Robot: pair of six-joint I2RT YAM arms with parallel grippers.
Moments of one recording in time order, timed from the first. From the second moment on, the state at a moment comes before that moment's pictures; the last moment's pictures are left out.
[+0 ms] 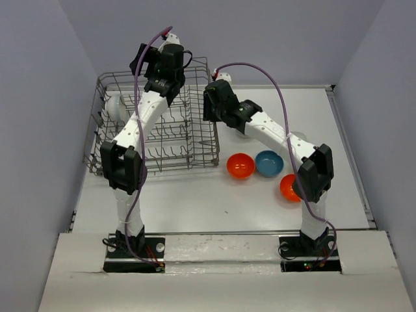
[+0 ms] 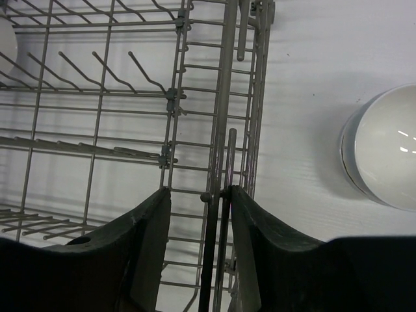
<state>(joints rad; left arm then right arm) -0.37 1.99 2.05 -0.32 -1.00 0.41 0.74 1.96 1.93 -0.56 0.31 0.48</state>
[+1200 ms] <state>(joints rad) -0.44 1.76 1.80 -0.35 -0.94 0.24 0.73 1.75 1.84 -0.66 0.64 0.50</state>
